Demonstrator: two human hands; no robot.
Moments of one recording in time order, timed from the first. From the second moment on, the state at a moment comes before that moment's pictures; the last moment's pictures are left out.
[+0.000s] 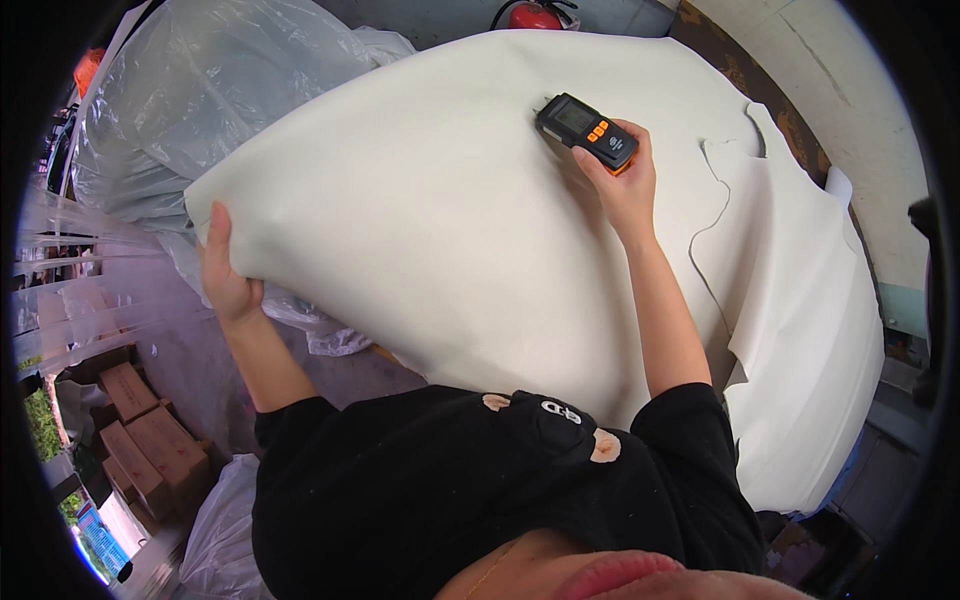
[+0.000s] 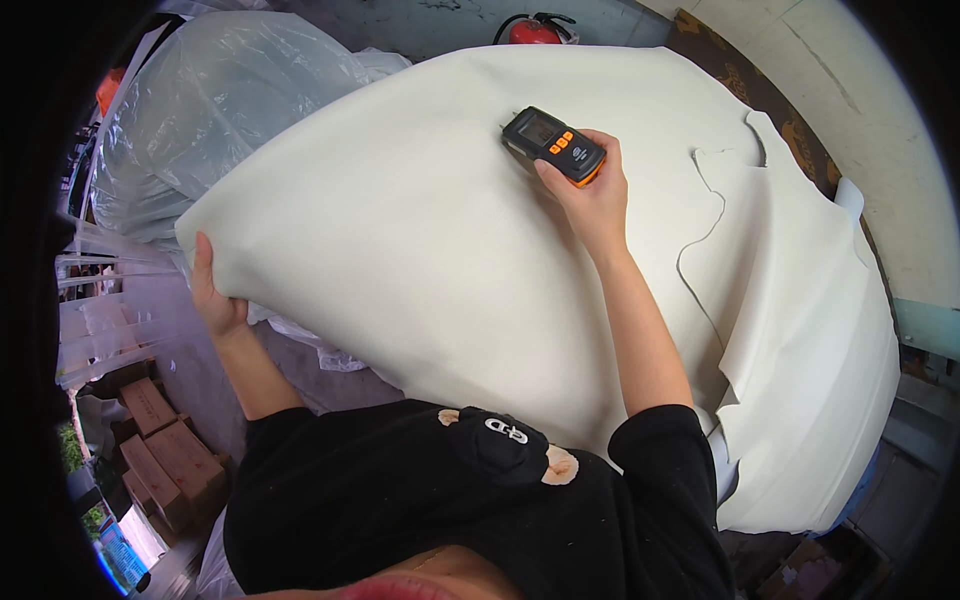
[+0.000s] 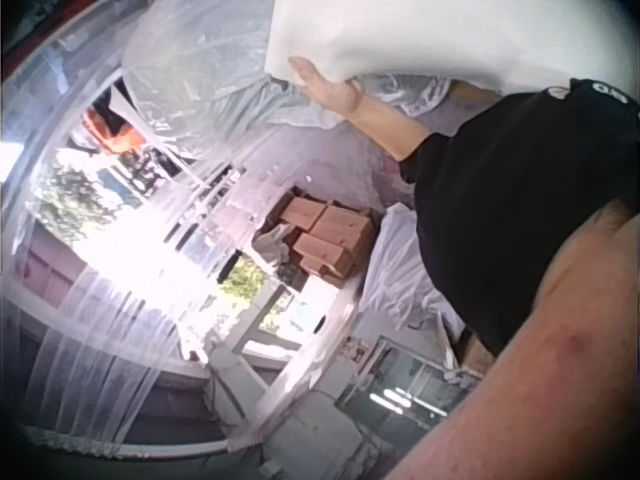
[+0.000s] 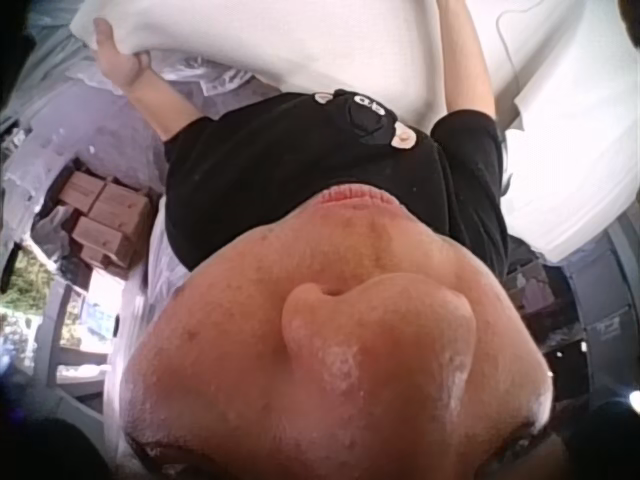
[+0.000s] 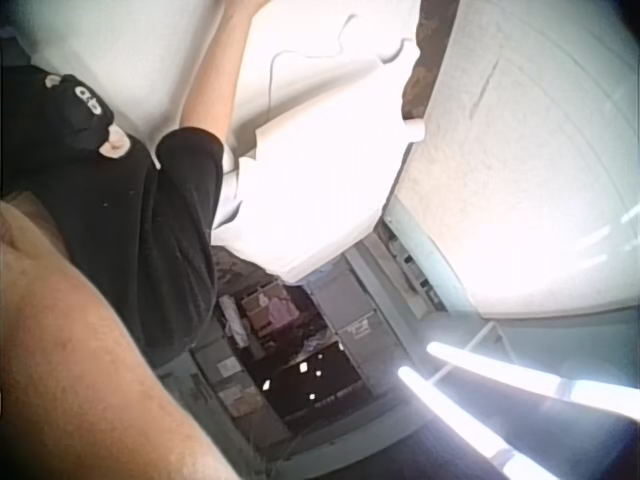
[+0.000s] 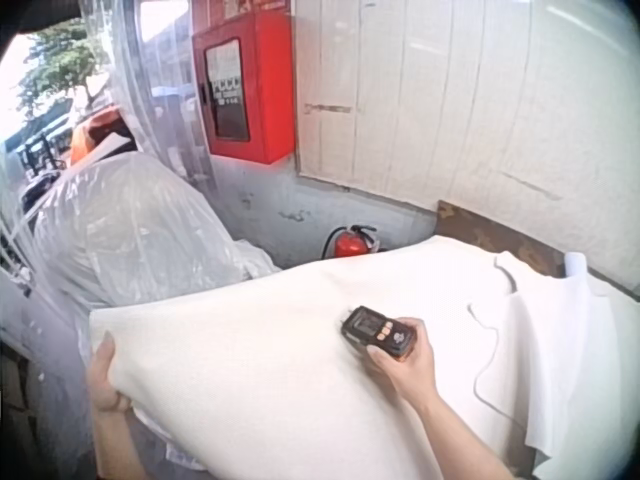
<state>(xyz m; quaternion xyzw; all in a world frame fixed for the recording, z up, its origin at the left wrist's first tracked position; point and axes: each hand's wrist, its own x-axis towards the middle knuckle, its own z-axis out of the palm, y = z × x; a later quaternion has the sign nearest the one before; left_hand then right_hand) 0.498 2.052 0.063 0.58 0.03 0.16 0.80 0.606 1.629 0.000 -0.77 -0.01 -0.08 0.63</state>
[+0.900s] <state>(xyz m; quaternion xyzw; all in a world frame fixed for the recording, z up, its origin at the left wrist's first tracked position) 0.481 2.055 0.059 0.60 0.03 0.17 0.78 0.581 1.646 -0.014 -0.69 0.01 -0.12 0.71</state>
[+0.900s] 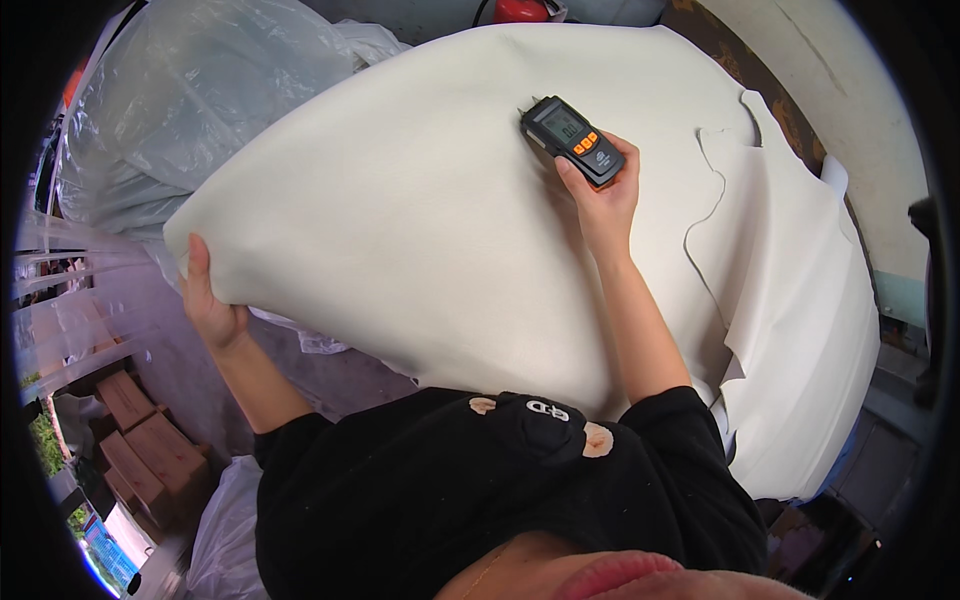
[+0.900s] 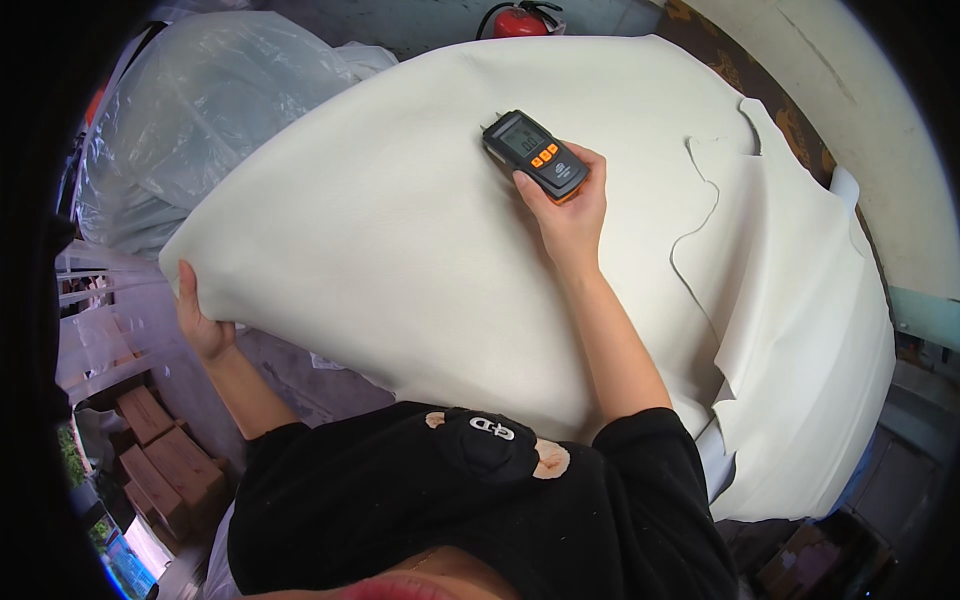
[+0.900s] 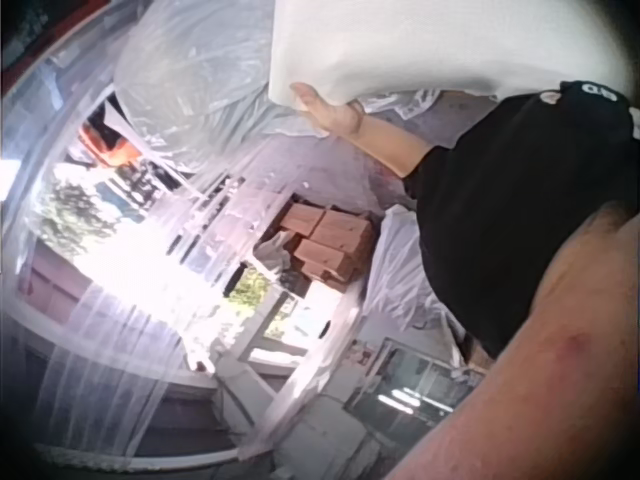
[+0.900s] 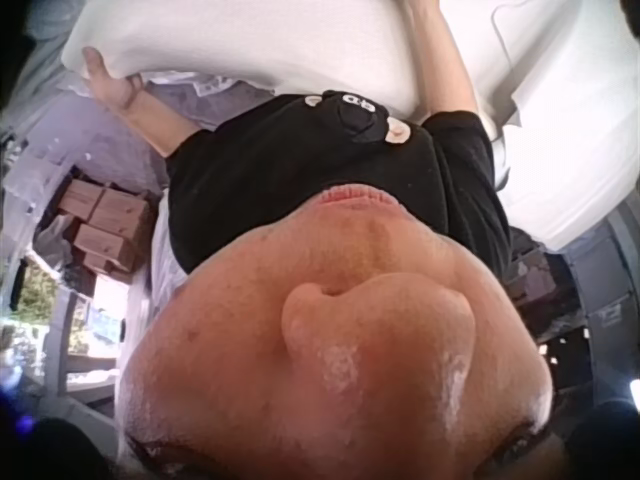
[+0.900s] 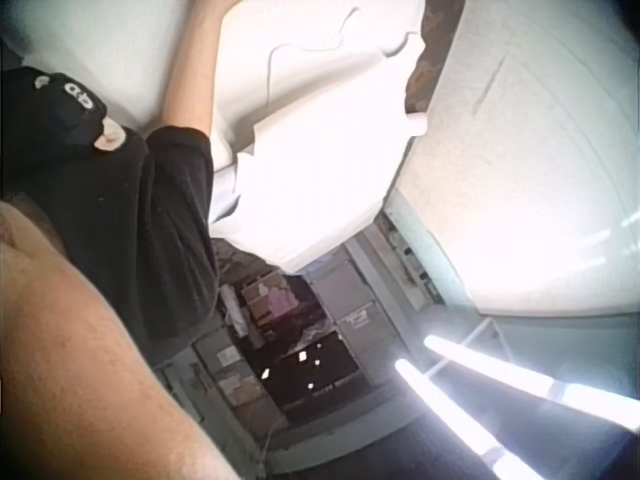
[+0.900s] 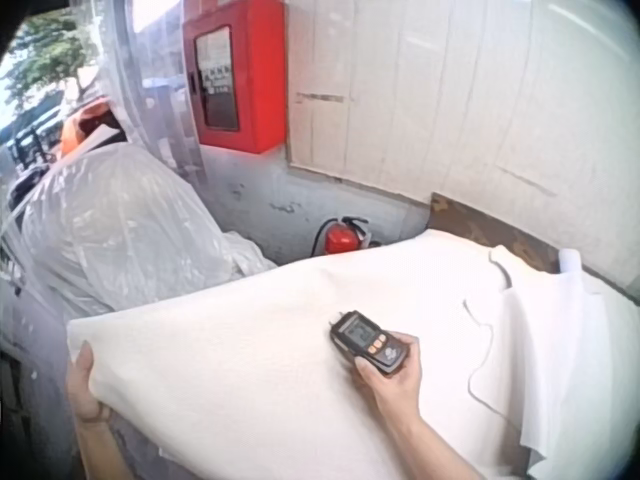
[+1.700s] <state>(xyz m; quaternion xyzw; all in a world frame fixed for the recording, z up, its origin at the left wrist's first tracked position) 0.481 2.049 0.049 0.61 0.07 0.16 0.78 0.589 1.650 0.034 -0.84 0.02 -0.08 0.53</state>
